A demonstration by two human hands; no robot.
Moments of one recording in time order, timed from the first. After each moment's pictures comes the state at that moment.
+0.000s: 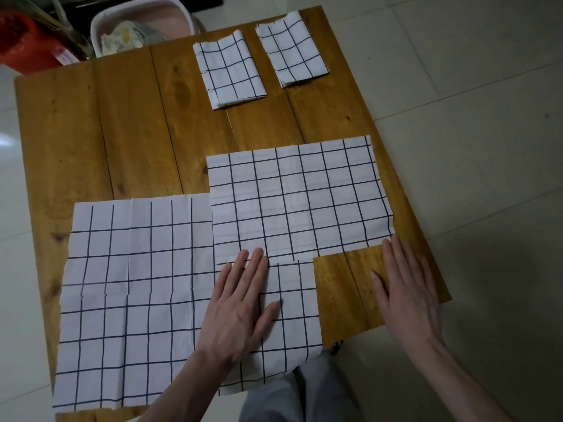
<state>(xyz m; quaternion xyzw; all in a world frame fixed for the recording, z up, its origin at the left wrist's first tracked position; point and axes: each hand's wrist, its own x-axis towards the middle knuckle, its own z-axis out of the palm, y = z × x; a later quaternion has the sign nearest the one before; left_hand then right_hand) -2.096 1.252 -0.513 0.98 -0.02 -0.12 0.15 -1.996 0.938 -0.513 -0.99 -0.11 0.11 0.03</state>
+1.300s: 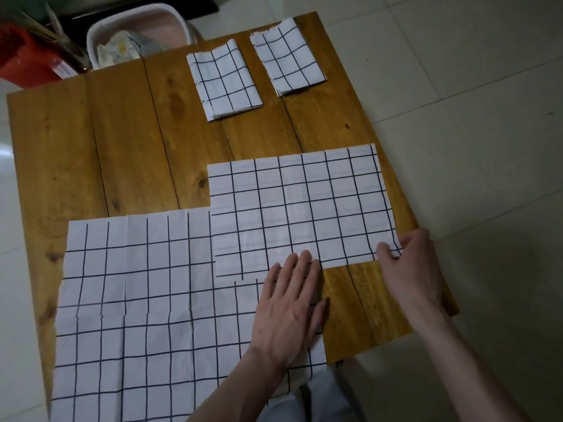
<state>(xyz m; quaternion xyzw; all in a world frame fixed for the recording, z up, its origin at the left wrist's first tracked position) -2.045 1.184 -0.514 0.98 -0.05 -0.12 0.13 -1.923 0.994 -0.467 -0.94 0.19 0.14 0.24</state>
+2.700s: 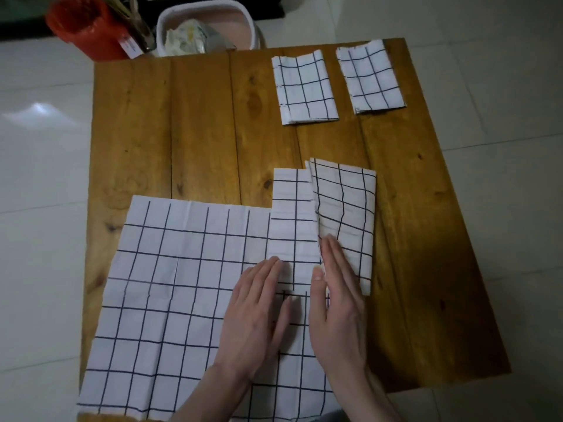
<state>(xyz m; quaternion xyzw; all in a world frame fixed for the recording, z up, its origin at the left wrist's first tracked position) -2.084 1.295 -0.512 0.95 0.10 0.03 0.29 -2.006 1.167 -0.466 -0.90 -0.12 0.07 0.41</state>
